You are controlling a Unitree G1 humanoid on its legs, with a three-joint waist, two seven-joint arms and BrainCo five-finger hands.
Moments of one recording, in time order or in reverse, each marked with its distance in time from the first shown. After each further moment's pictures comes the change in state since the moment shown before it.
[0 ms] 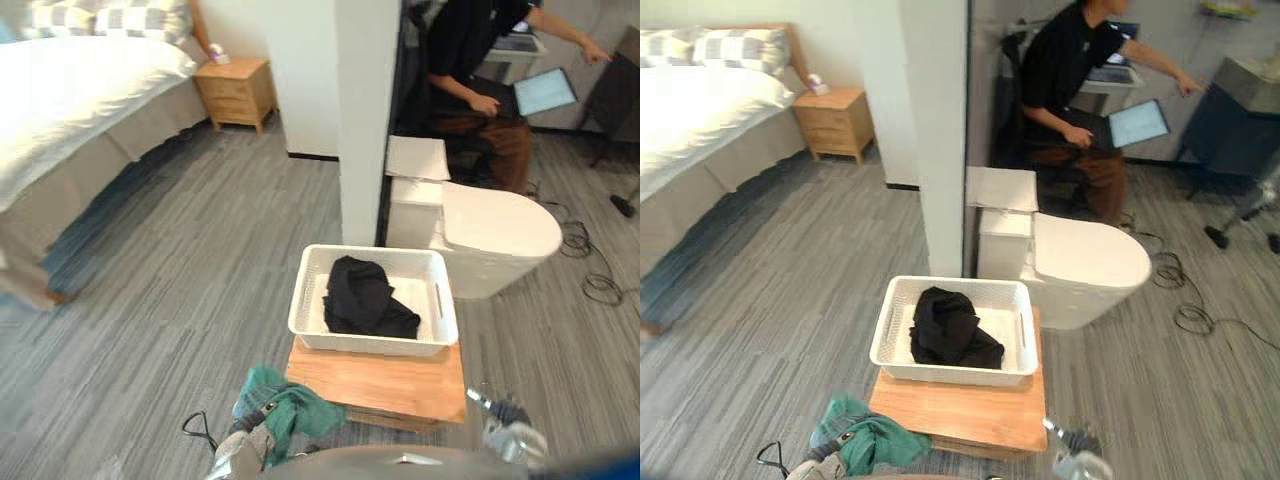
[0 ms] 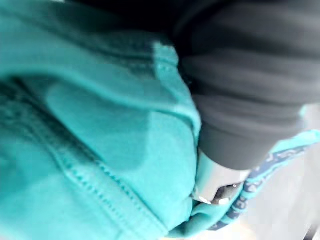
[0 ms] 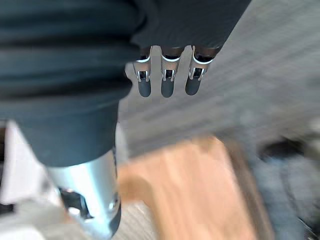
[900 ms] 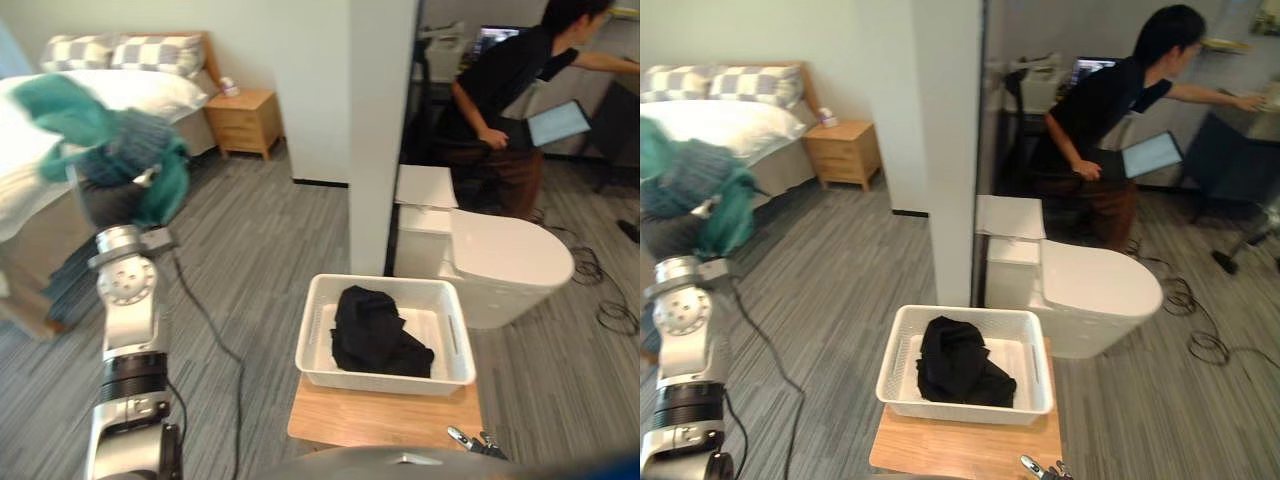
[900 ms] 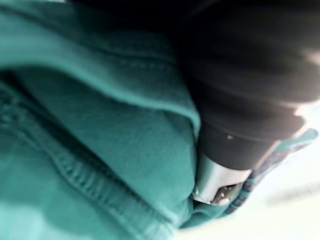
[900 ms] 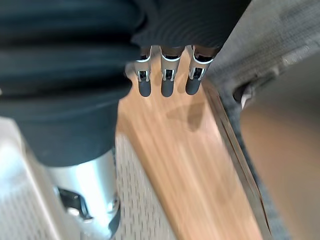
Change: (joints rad) left arm -0.384 0.364 -0.023 -0.835 0.373 -0.300 0.039; right arm 0.119 0.019 0.119 0.002 0.088 -0.065 0.083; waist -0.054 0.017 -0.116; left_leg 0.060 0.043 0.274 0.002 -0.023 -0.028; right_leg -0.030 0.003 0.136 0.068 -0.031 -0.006
